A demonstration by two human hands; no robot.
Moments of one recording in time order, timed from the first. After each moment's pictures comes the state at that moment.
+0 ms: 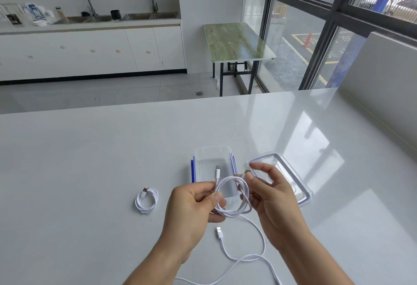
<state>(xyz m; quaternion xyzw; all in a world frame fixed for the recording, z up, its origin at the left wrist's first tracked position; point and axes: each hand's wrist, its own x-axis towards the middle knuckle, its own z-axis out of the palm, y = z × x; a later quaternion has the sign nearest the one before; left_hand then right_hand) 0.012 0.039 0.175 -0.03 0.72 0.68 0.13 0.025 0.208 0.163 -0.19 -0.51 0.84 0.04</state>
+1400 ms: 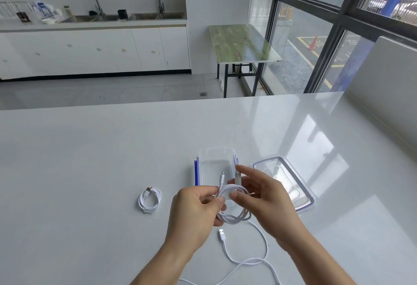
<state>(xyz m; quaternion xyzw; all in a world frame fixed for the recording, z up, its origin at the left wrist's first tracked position) 0.008 0.037 0.162 -0.05 0.76 0.64 0.10 0.020 0.207 0.160 -0.07 -0.76 0.64 -0.01</state>
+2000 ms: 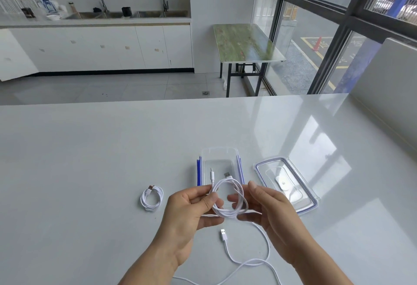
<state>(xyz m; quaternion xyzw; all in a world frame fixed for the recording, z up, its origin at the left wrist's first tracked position) 0.003 0.018 0.152 -0.10 0.59 0.78 0.18 0.025 0.209 0.144 -0.12 -0.60 0.78 -0.11</state>
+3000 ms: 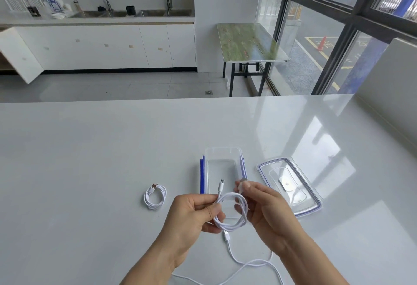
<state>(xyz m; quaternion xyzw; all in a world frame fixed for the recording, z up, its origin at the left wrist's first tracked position) 0.006 0.010 0.144 -0.04 0.67 0.71 0.21 0.008 0.197 0.128 -0.17 -0.48 0.85 -0.10</state>
